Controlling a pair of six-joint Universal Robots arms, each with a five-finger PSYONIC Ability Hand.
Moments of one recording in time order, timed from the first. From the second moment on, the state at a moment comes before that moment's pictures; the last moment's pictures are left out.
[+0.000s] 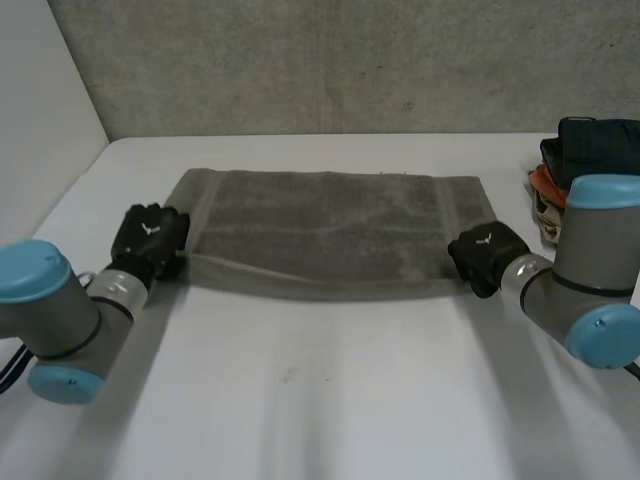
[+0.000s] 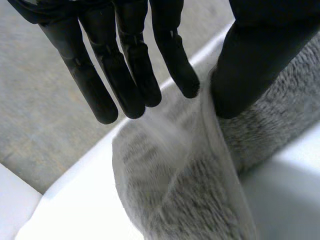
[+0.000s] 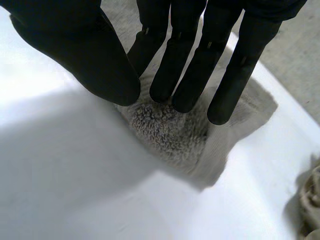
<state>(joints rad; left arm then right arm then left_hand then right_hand) 4.54 -2.18 -1.73 3.82 -1.35 3.60 1.83 -0.88 1.34 0.01 1.38 2.52 0.93 0.95 0.95 0.95 0.78 1.12 1.18 1.19 1.20 1.01</state>
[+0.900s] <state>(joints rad) 4.64 -1.59 -2.15 2.90 -1.35 4.06 1.72 -1.32 1.73 0.45 1.48 2.01 1.17 1.20 1.19 1.20 0.97 1.14 1.18 1.19 1.20 1.02</state>
